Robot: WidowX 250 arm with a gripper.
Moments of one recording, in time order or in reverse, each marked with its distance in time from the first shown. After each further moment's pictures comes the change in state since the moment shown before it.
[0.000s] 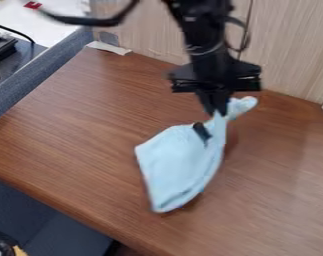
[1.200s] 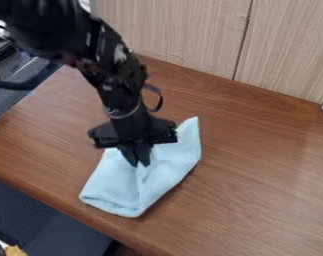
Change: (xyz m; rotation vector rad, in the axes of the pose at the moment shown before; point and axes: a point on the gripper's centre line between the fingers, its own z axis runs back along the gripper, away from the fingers) arm -0.061 0.093 -0.030 0.185 0.065 0.227
